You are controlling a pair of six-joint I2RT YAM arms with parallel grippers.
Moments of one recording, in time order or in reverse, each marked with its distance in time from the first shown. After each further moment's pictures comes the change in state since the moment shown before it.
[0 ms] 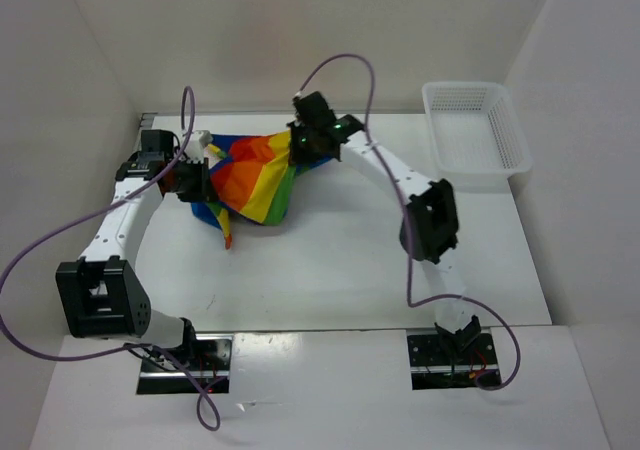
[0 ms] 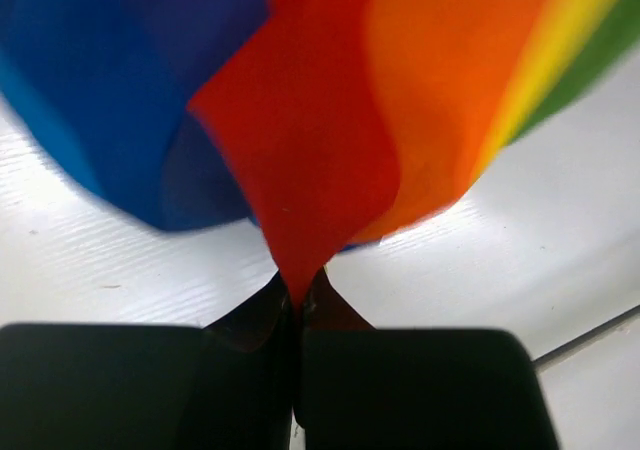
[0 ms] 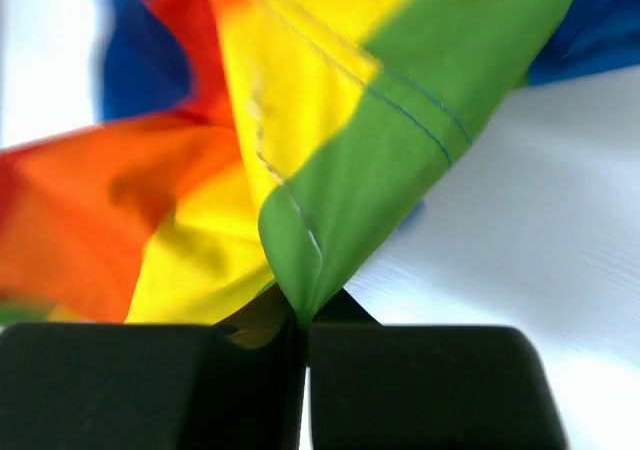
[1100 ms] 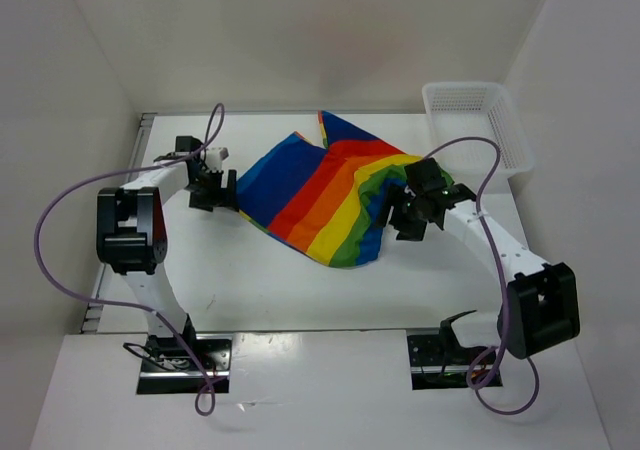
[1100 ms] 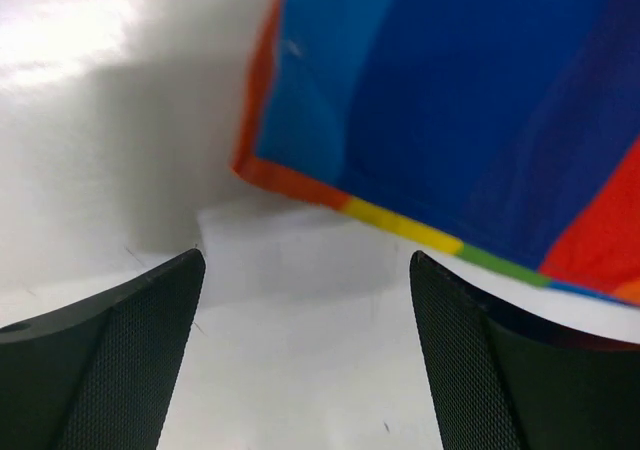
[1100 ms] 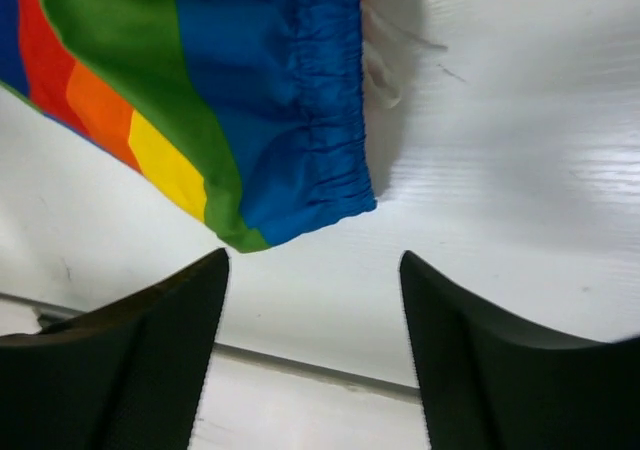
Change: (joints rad) left arm -0.038 0.447 0.053 0.154 -0.116 -0.001; right arm -0.356 -0.927 -1.192 0.009 -0.064 0.146
